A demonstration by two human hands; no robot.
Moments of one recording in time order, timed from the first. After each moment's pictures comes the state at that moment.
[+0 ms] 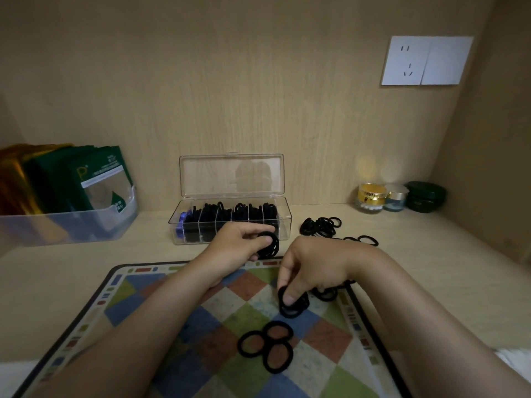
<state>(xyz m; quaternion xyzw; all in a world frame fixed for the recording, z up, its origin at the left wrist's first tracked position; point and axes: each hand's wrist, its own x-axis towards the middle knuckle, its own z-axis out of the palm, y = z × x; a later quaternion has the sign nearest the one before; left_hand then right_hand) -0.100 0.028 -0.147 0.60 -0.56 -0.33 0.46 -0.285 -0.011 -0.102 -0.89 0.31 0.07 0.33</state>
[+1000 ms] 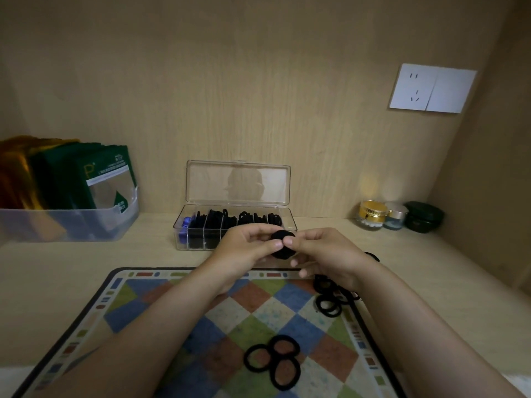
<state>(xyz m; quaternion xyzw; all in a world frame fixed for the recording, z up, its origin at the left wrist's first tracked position) -0.102 0.030 -0.144 0.48 -0.51 -0.43 0.57 -0.279 -0.029 -0.117 -0.64 0.38 -0.26 0.62</state>
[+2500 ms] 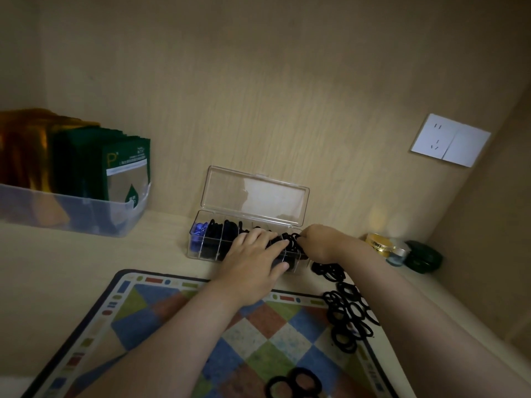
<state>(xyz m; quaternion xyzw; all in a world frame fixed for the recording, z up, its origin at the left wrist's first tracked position) -0.069 0.008 -0.168 0.63 -0.72 0.09 0.28 -0.210 -0.092 -0.082 -0.85 0.52 0.07 0.05</state>
